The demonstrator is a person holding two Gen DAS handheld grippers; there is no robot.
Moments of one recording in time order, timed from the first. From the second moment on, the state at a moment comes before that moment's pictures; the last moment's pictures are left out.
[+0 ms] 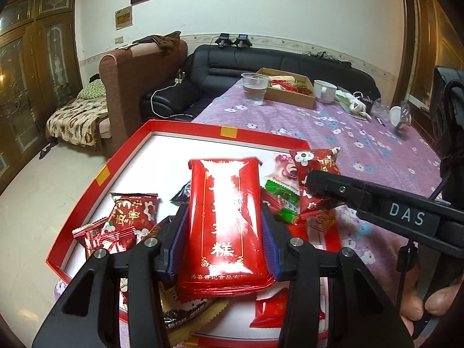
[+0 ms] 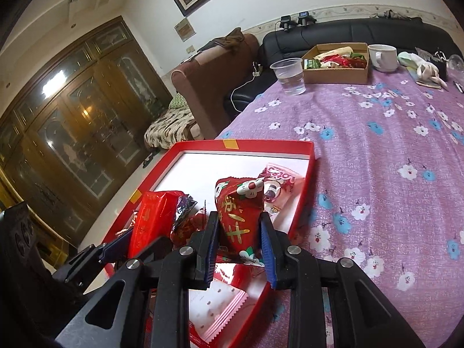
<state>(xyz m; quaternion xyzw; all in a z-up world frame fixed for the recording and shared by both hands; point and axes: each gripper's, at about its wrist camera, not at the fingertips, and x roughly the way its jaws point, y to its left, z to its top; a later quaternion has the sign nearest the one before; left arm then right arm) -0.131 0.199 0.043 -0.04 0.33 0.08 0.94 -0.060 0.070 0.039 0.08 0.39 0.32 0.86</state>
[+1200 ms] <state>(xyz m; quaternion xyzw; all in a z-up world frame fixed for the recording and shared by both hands) -0.161 0.174 0.093 -0.02 0.27 0.18 0.95 -0.076 -0.066 0.049 0.14 0.34 0.26 0.89</state>
